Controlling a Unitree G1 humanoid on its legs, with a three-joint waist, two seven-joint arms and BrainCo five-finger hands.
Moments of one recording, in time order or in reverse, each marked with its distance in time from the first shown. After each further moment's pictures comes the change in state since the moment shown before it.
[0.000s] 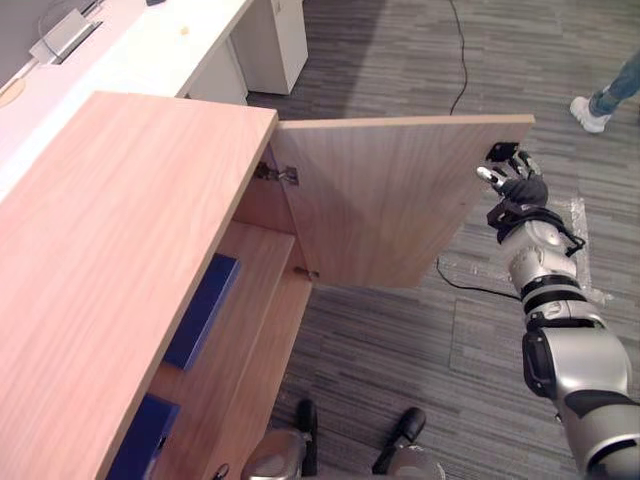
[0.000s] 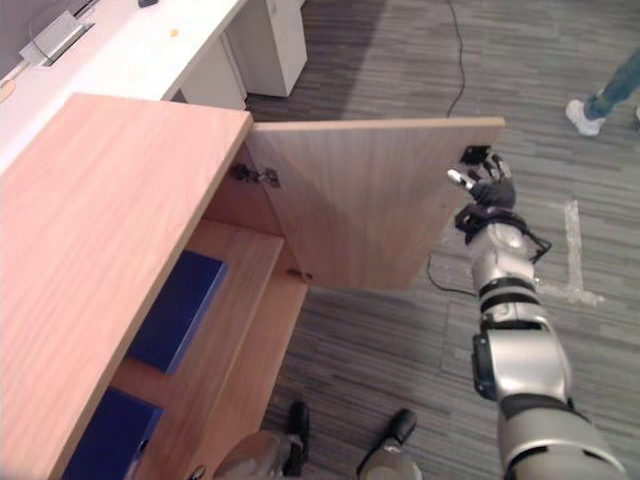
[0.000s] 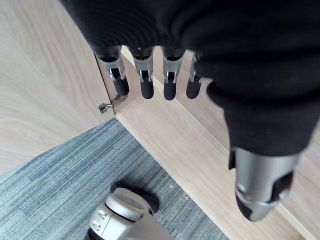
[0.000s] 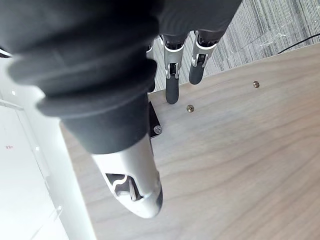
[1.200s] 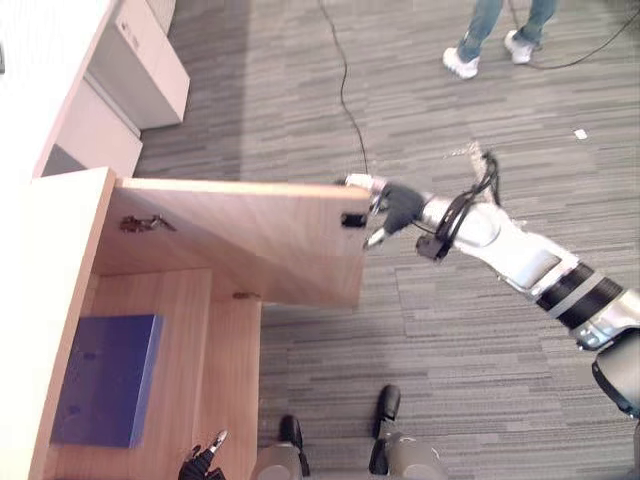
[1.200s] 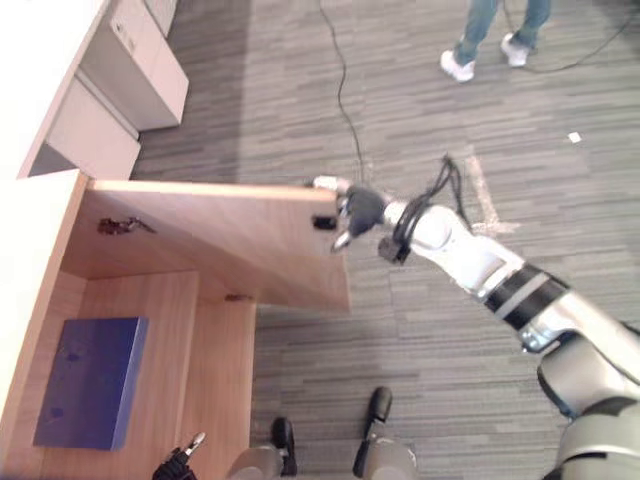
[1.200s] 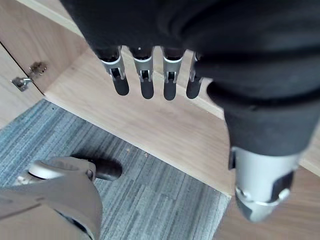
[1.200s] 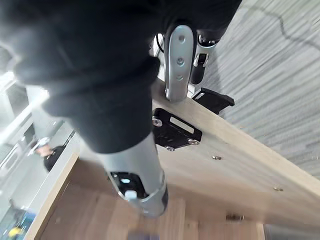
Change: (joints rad) left arm -0.162 -0.017 0.146 0.071 0.081 -0.034 0.010; right arm 0.023 -0.343 0.941 -0.956 -0.297 -0.007 0.316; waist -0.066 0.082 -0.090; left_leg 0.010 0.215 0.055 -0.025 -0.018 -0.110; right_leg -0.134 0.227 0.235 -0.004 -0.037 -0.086
